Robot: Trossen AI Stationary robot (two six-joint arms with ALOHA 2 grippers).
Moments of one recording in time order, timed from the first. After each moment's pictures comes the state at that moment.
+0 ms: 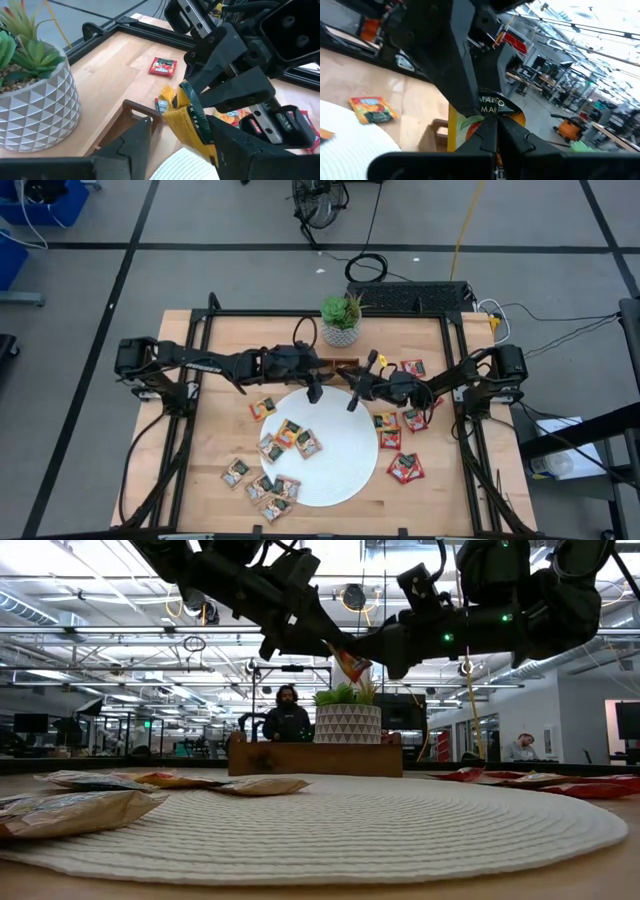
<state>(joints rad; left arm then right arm) 0.10 1.58 0.95 0.24 -0.13 -0.22 0.00 1.69 0.51 1.26 0.39 -0.51</state>
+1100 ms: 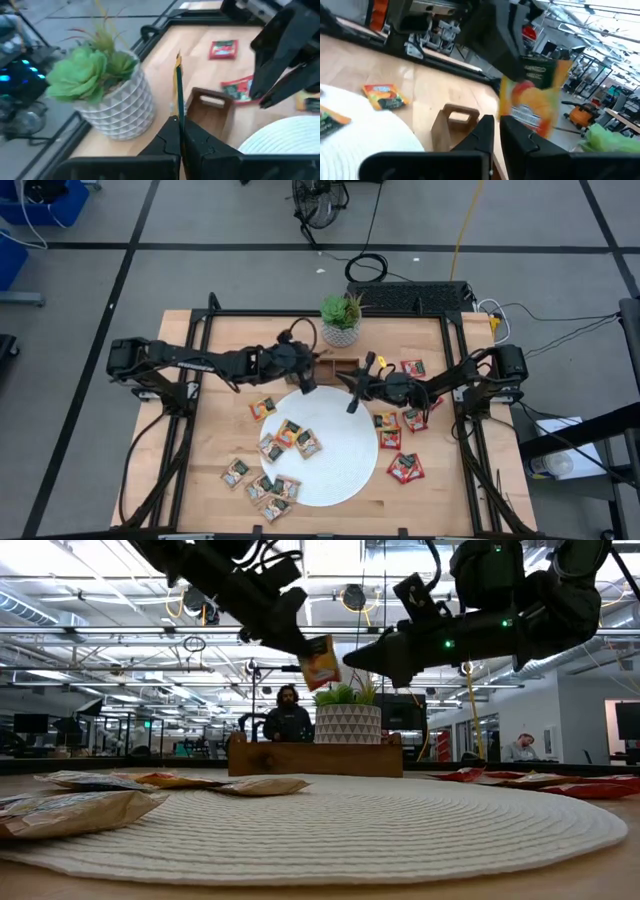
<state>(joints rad) 0.10 1.50 0.95 0.04 -0.42 0.03 0.00 1.69 0.51 1.16 0.39 -0.42</state>
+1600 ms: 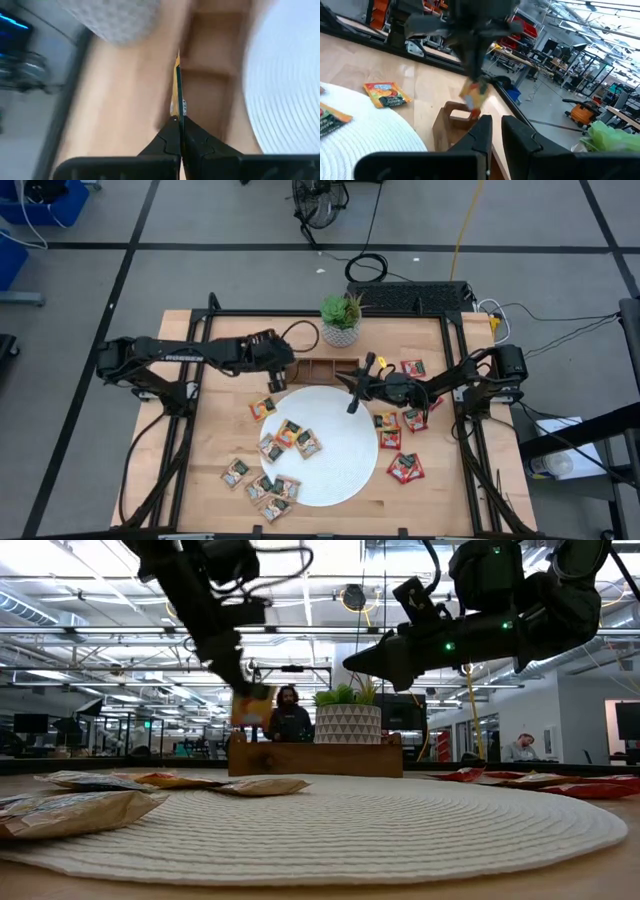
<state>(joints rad) 0.23 1.42 0.95 -0.50 -0.25 0.18 0.00 1.69 0.51 1.16 0.39 -0.41</state>
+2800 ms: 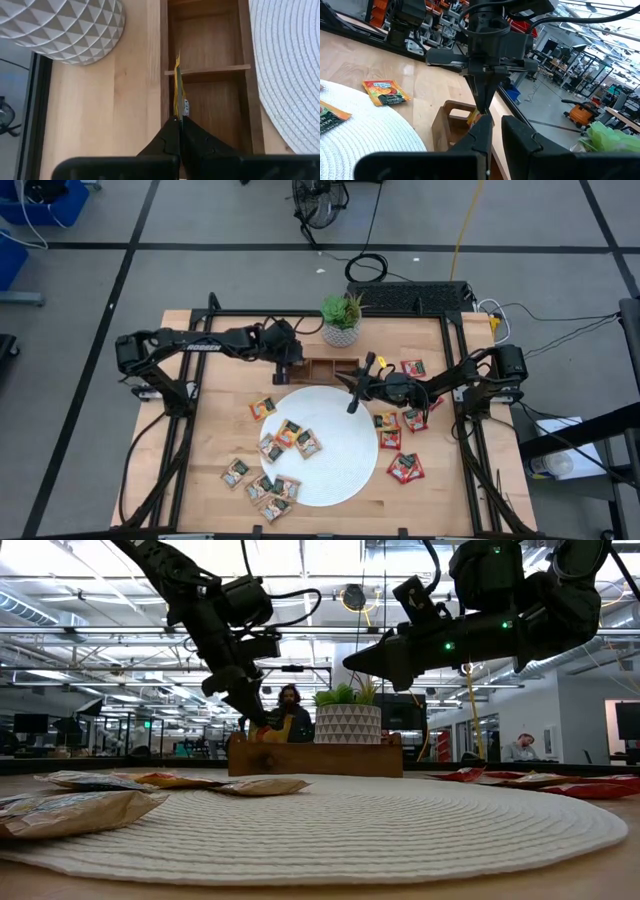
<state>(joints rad) 0.39 1.58 0.95 -0.31 0.01 0.48 0.00 1.69 0.51 1.15 0.39 -0.42</state>
